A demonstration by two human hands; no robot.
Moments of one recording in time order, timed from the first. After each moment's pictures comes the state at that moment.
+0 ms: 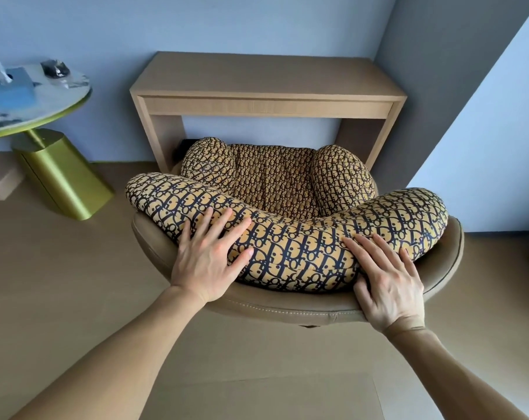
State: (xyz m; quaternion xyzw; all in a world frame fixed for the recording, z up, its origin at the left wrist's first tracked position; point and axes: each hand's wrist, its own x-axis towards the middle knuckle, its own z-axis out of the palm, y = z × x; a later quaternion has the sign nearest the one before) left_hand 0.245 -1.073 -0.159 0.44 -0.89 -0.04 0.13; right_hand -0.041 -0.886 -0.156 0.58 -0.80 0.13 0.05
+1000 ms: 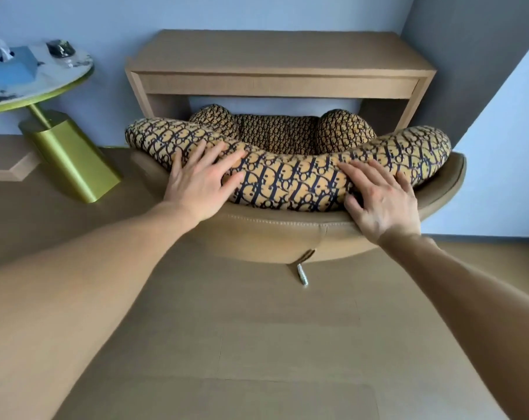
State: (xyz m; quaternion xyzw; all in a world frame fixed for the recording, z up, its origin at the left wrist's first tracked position) left_hand 0.137 -1.160 -0.165 0.49 -0.86 0.02 0.10; right_hand -0.159 -1.007 -0.164 0.62 -0.77 0.12 0.02
